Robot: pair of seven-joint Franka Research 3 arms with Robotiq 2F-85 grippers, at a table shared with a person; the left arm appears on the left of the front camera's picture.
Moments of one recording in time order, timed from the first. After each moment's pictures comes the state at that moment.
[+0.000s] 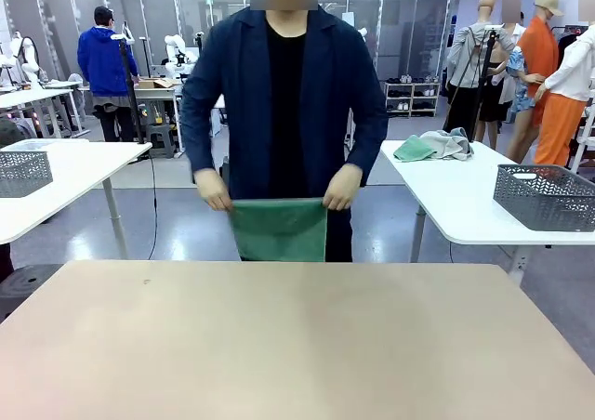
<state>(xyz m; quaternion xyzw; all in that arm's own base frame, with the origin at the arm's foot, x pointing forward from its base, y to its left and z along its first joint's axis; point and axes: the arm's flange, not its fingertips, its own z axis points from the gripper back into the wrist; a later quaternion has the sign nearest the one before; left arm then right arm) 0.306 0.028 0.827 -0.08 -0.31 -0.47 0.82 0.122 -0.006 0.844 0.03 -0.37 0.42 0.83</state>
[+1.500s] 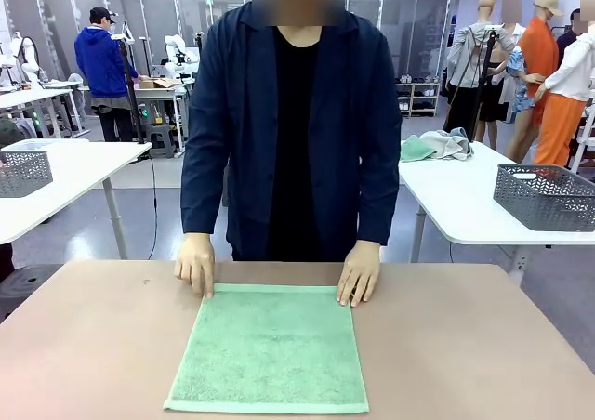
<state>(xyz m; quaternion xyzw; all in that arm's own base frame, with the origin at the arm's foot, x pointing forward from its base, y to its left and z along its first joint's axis) 0.306 0.028 0.827 -0.08 -0.31 -0.47 0.82 0.122 -0.006 0.844 0.03 -0.37 0.42 0.83</state>
